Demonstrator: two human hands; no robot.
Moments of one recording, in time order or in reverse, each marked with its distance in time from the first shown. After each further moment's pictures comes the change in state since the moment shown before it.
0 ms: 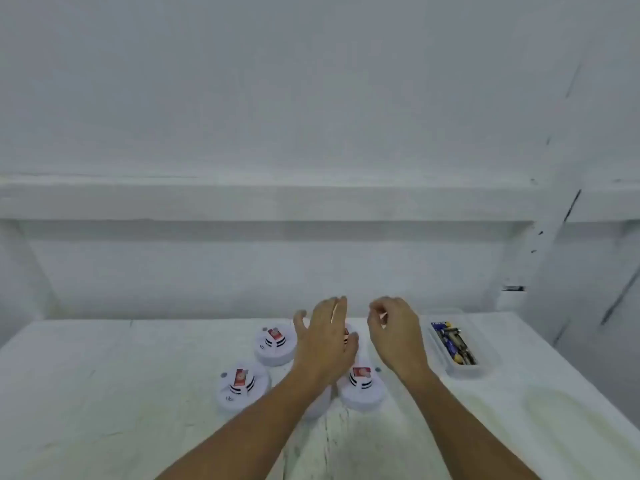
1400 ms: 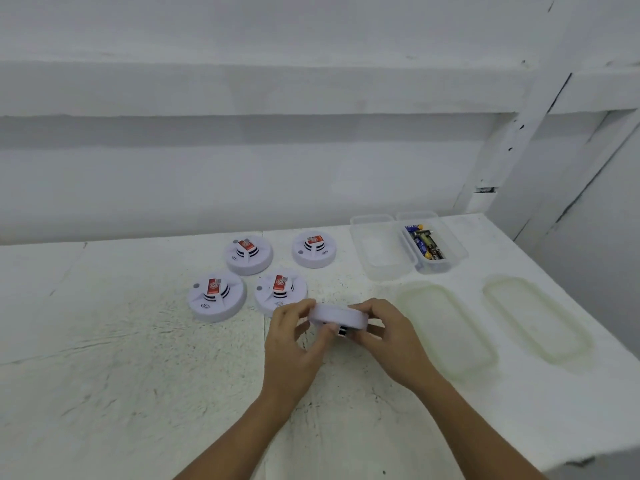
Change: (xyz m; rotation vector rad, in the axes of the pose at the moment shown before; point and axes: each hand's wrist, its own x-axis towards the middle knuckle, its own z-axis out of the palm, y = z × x) left_hand -0.145 0.013 0.030 -0.866 0.154 -0.250; right_hand -0.143 0.048 -0.020 0.347 -0.339 0.204
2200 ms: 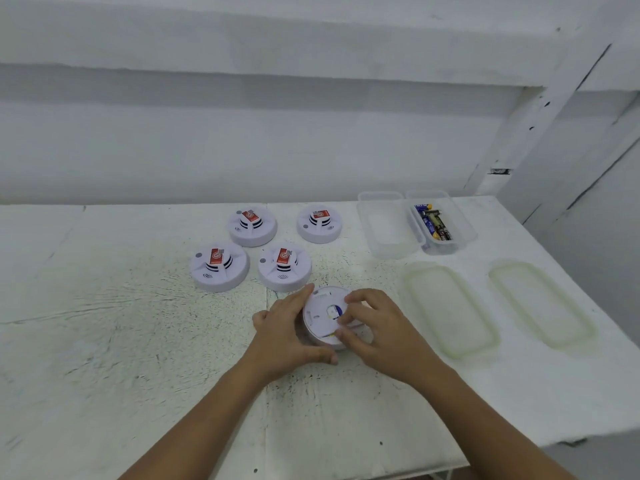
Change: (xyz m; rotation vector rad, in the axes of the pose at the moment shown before) left_hand 0.000 -0.015 -0.030 0.285 -0.498 -0.232; right_hand -0.016 -0.011 0.005 -0.516 -0.211 -0.232
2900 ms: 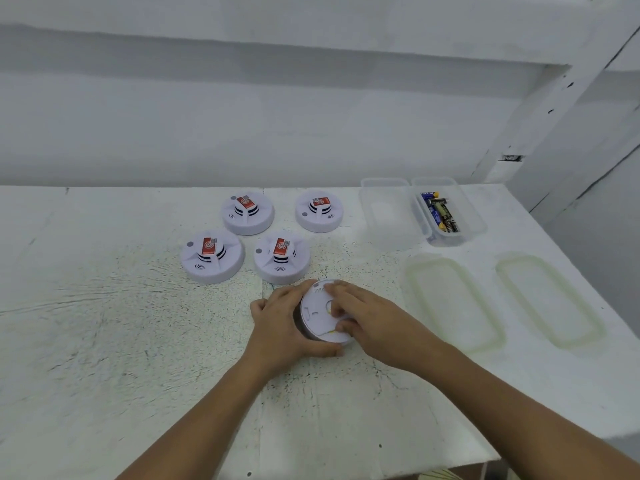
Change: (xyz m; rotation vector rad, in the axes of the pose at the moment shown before) left_hand 0.010 -0.005 0.008 0.087 0.105 0.045; right_hand 0.024 -0.002 -0.008 -0.082 -0.309 -0.068
